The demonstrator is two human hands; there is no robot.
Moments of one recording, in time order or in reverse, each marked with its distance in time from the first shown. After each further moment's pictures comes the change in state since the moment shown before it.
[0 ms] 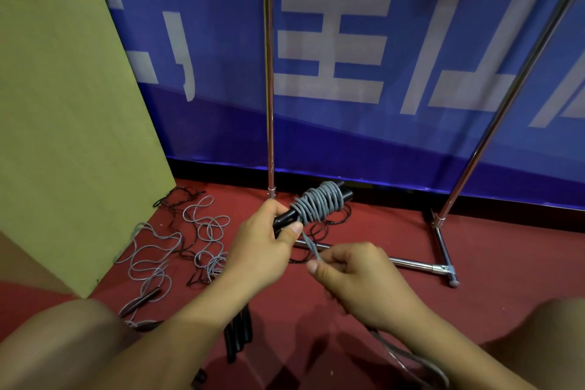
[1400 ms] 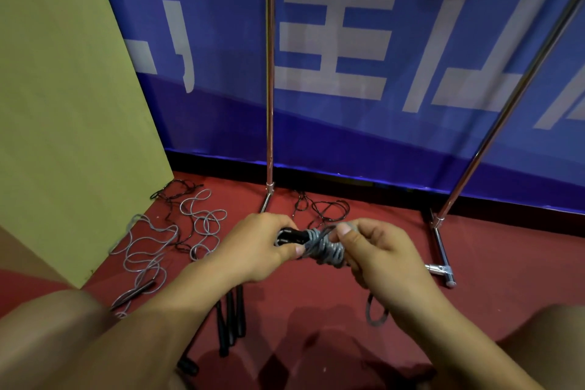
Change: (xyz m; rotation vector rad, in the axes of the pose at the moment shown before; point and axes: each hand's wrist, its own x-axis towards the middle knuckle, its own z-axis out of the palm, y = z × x) left_hand 0.014 -0.003 -0.007 0.376 -0.350 0.043; right_hand 0.002 0.004 -0.017 0.455 0.181 0.022
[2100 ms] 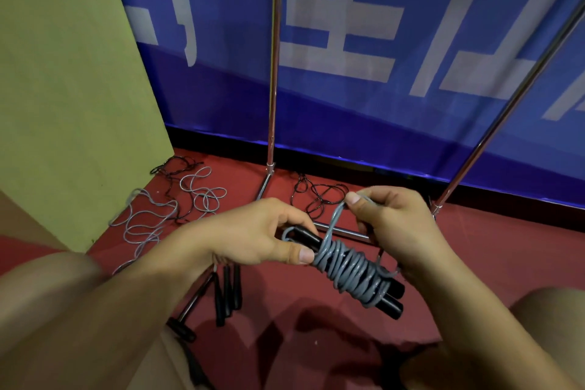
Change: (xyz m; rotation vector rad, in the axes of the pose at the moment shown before) left_hand -0.020 0.015 -0.019 -0.496 -0.460 0.255; right_hand 0.018 -0.005 -0.018 -0.050 0.086 0.062
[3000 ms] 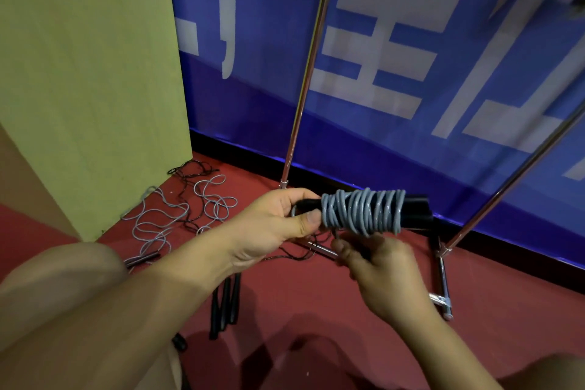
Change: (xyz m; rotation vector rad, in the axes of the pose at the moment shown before) left_hand 0.003 -0.004 0.001 -0.581 0.435 0.200; right_hand -0.002 0.023 0.022 -0.557 -0.052 -0.387
